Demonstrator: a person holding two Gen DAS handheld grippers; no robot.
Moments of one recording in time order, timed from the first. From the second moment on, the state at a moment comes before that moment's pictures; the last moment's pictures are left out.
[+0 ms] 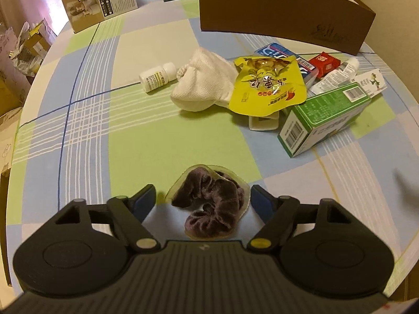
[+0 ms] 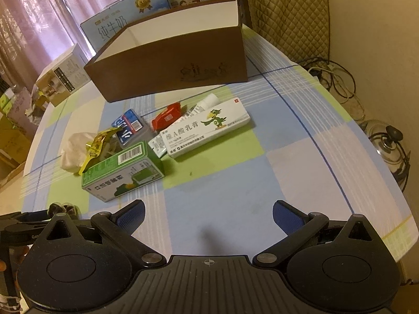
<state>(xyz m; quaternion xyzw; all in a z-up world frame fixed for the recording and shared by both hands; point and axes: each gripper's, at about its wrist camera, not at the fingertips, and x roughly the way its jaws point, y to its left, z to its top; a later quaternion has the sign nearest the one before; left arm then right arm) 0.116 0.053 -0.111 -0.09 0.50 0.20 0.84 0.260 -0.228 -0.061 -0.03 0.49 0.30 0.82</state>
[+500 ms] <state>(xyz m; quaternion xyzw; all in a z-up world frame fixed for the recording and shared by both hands) 0.116 0.050 -0.107 -0.13 0.48 0.24 0.83 0.306 -0.202 -0.063 -0.04 0.47 0.39 0.79</state>
